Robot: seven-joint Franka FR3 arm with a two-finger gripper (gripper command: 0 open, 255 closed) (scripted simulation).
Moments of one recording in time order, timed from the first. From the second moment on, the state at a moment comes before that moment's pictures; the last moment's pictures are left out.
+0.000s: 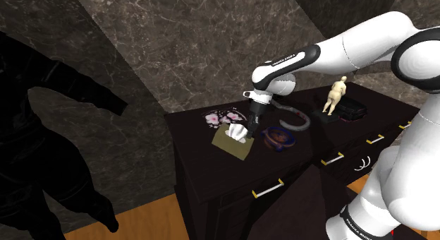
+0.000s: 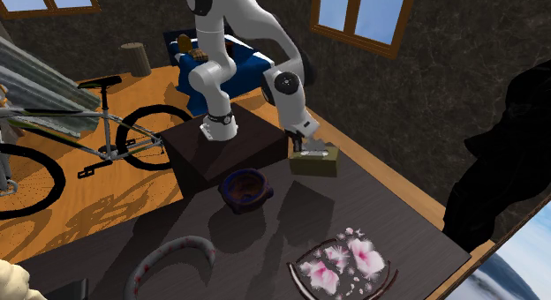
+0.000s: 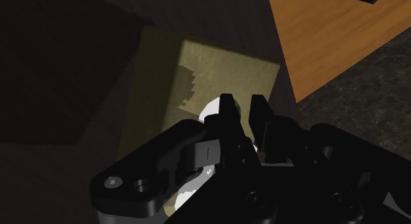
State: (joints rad) arm 0.27 0.11 -0.35 -2.21 0.47 2.08 -1.14
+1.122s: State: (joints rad) arm 0.27 -0.02 -0.36 -2.12 0.38 1.90 -1.03
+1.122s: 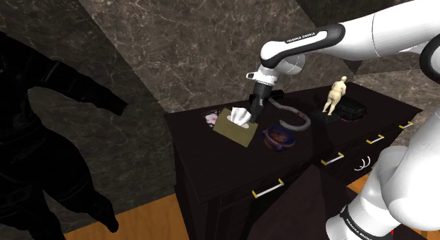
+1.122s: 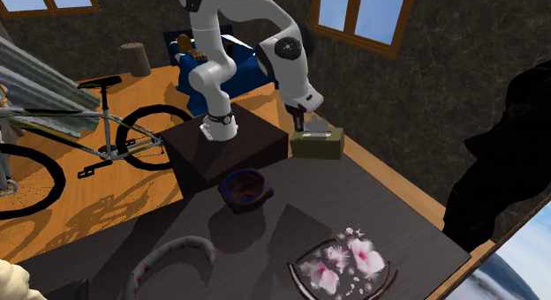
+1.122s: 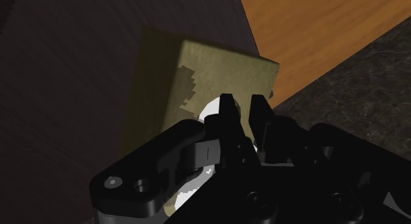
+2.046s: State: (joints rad) arm 0.16 -0.10 -0.47 -2.08 0.28 1.73 -1.16
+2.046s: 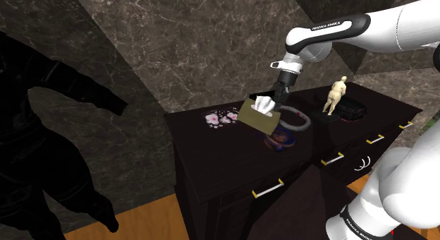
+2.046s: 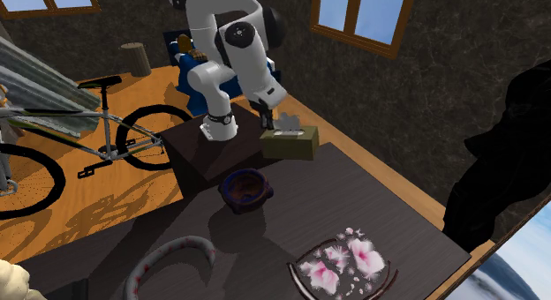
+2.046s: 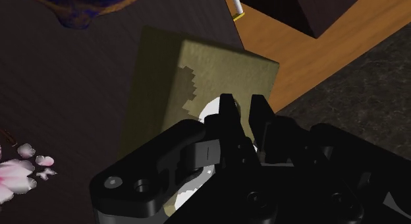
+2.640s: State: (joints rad) arm 0.06 -0.08 -0.59 -1.98 0.21 1.60 -1.33
